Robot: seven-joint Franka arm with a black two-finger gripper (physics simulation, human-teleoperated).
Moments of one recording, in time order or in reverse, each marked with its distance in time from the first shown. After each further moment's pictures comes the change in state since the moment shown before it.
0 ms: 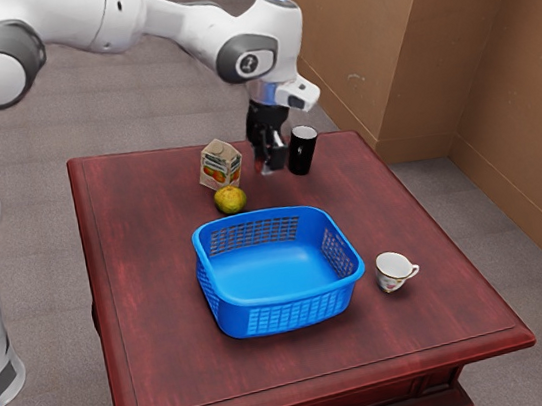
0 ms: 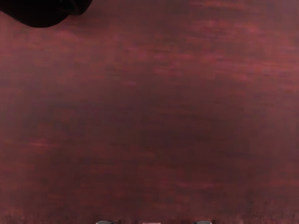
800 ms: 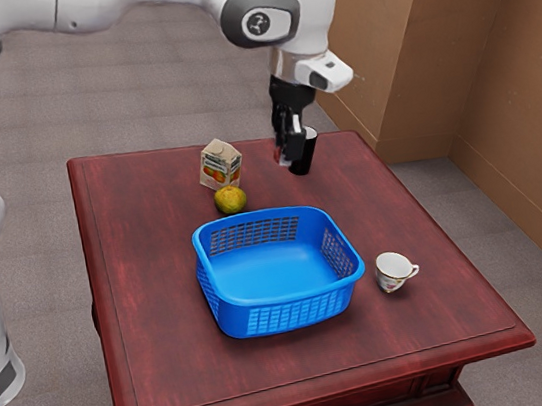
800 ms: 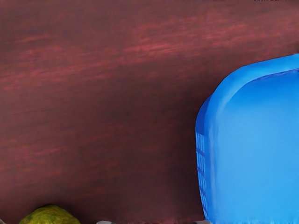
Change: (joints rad) arm -0.086 -0.112 -0.162 0.158 0.054 -0.267 -0.018
